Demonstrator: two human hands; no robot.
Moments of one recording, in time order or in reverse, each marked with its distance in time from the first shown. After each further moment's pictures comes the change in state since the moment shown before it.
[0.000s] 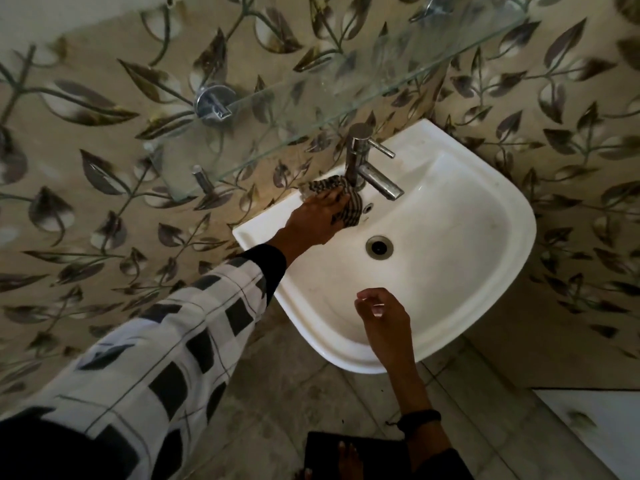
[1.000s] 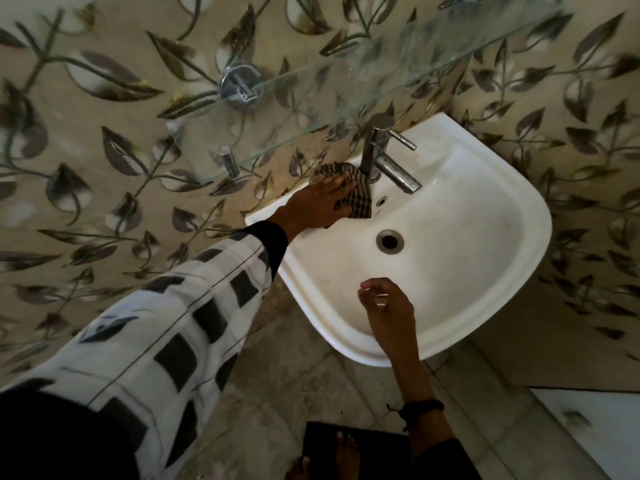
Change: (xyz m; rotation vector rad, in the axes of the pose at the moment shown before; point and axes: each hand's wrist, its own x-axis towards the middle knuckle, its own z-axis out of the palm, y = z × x) left_hand -0.004 -0.024 -0.017 0.060 -0.074 0.024; right_hand 0.000 -0.012 0.014 -0.064 -0.012 -0.010
